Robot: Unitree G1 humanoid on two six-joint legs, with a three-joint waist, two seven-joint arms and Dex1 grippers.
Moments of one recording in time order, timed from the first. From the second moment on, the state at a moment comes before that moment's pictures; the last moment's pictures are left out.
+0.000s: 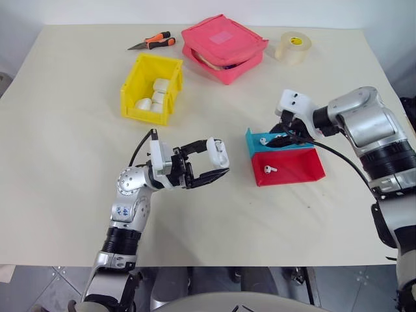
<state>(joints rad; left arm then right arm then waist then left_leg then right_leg) -0.36 0.23 -0.03 0.07 -0.48 -0.13 -1.09 -1.06 -0.72 0.43 0.53 -0.01 0.54 1.26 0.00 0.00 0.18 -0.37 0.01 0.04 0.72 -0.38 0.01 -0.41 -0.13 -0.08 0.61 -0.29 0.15</state>
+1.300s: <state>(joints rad) -0.35 0.25 -0.02 0.05 -0.48 -0.12 -1.04 -1.11 -0.60 0.39 0.69 -0.11 0.44 1.29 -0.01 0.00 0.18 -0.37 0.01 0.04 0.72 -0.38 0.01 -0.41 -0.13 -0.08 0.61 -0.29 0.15</state>
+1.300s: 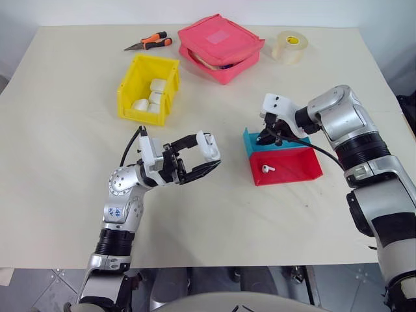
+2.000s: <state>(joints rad) -0.47 0.18 -0.06 0.21 -0.51 -0.08 -1.23 -0.44 -0.51 -0.30 -0.53 0.79 0.94 0.98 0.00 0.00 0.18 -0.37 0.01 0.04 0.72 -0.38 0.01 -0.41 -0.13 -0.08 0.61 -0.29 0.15</state>
